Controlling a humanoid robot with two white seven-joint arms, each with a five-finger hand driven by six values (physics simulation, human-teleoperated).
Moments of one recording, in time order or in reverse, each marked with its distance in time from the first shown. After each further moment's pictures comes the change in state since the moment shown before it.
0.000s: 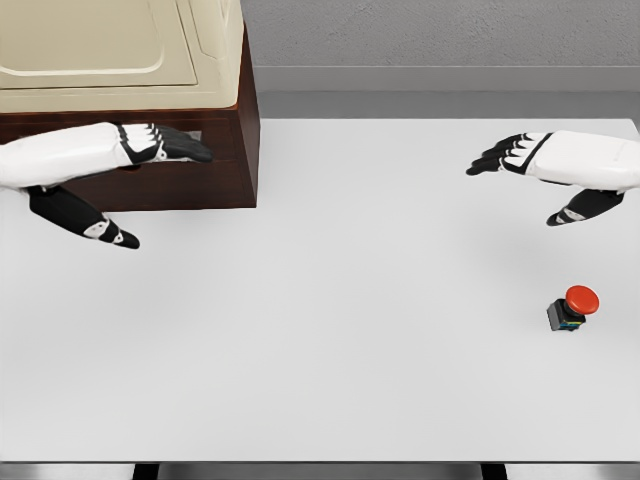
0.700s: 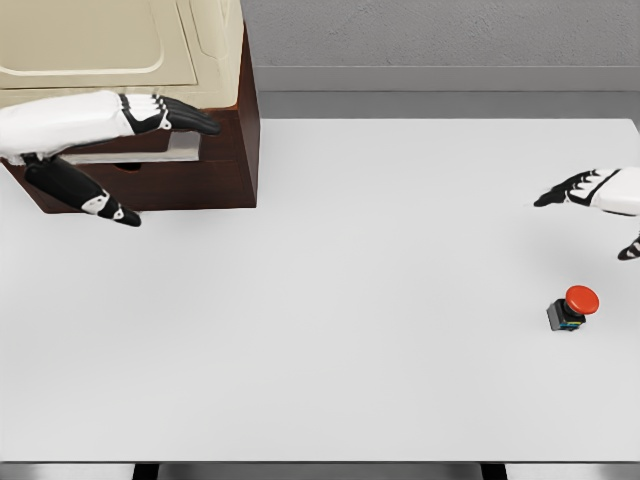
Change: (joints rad) left arm -0.104 -0.024 0.002 0.000 0.080 0.049 -0.100; right arm 0.126 -0.155 -0.021 0.061 0.001 0.000 0.000
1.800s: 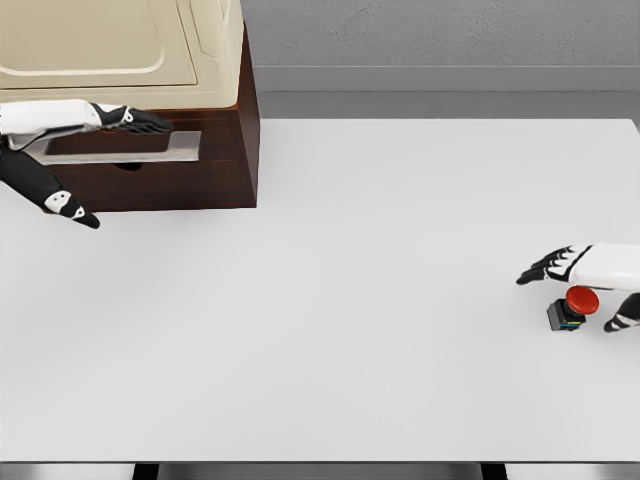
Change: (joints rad) left arm 0.000 0.051 0.048 0.002 0.162 0.442 -0.184; right arm 0.201 -0.036 -0.004 -0.102 -0.003 0.000 0.000
